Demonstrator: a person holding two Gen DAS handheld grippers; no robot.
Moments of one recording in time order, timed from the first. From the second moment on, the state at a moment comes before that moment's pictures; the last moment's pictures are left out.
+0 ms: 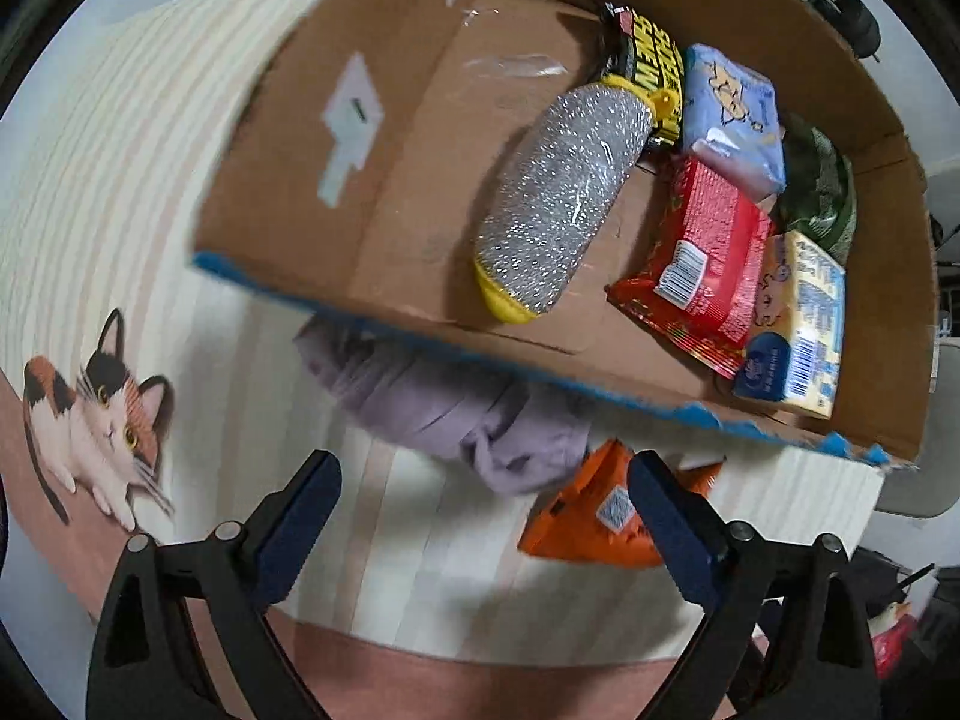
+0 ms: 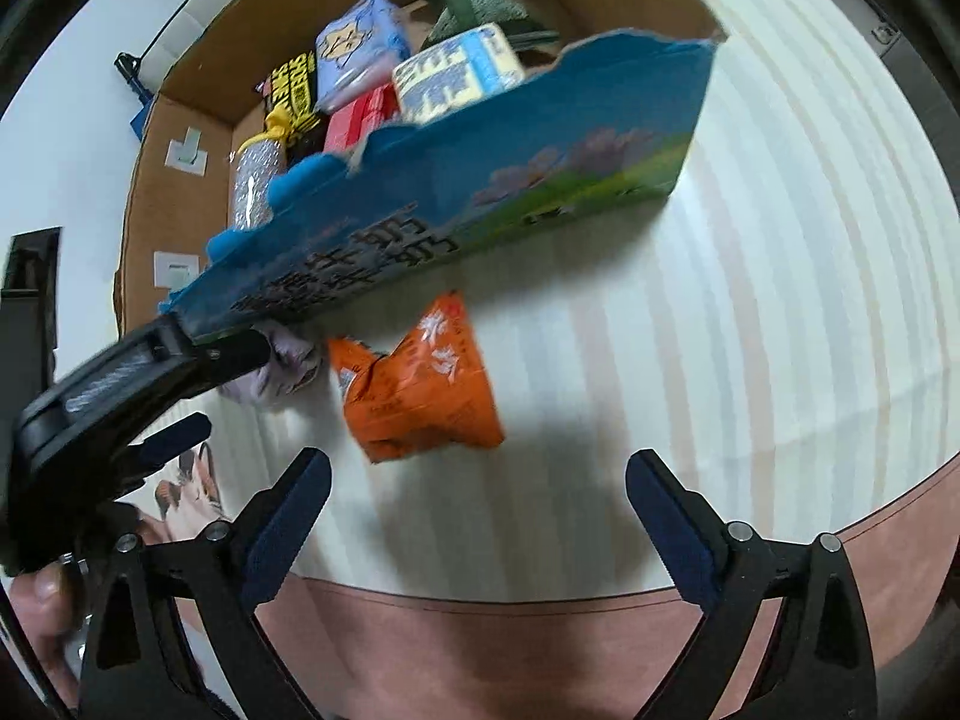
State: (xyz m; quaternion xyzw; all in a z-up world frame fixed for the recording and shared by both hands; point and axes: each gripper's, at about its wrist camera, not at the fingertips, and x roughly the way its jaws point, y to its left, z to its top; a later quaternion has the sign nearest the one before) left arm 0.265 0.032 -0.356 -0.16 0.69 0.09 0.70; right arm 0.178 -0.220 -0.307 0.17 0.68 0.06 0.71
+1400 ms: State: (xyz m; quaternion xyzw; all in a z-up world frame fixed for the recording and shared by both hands) left arm 0.240 0.090 -0.376 -0.14 0.73 0.03 0.67; right arm 0.171 -0.191 -0.343 -0.05 0.76 0.11 0.63
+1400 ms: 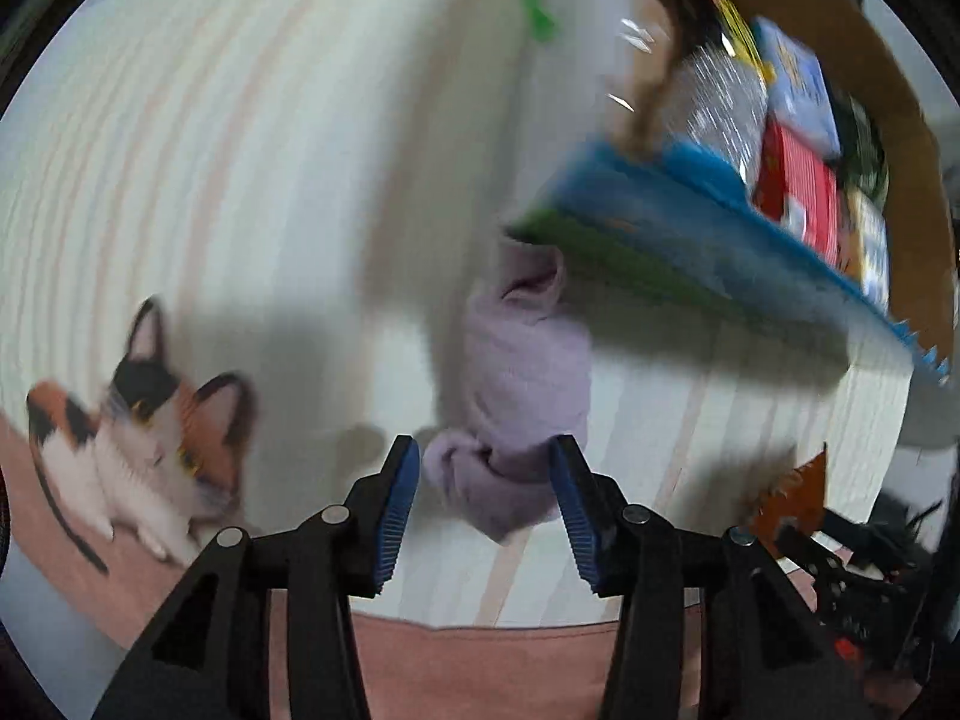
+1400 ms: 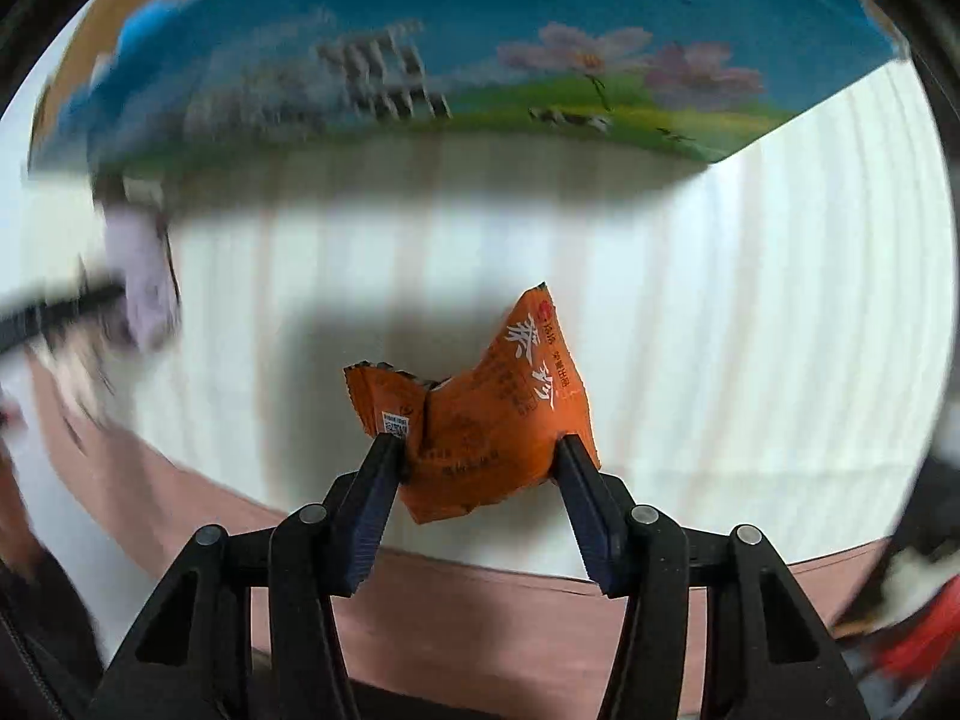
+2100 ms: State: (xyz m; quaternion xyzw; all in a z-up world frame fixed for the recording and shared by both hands) left arm 0.173 0.058 -0.391 -0.08 0.76 0.00 0.65; right arm 0.143 -0.288 -0.374 0.34 0.74 -0.02 0.58
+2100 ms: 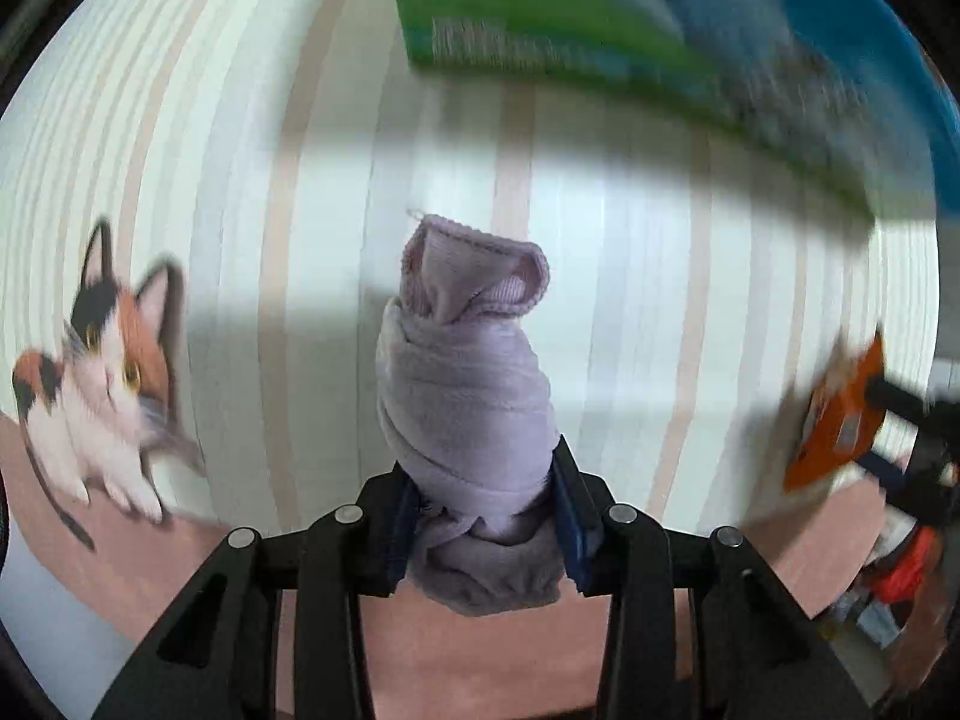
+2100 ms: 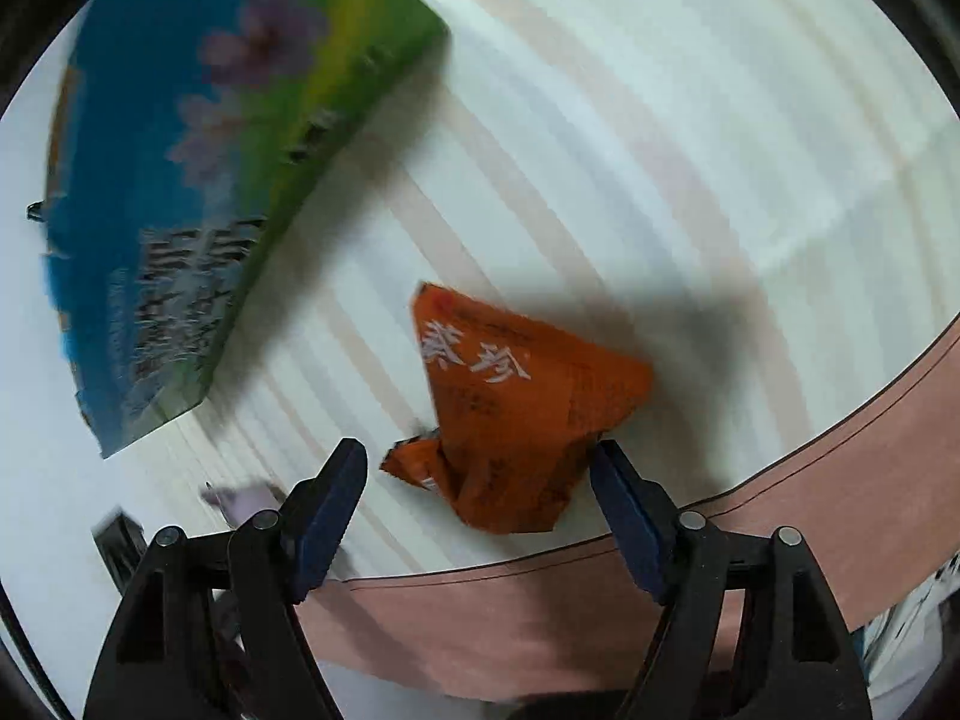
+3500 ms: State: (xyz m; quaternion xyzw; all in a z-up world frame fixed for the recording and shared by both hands) left arm 0.201 0.011 -0.297 -0.06 0.71 -0.04 0.70; right arm 0.138 -0.204 -0.293 0.14 0.71 0.11 0.68
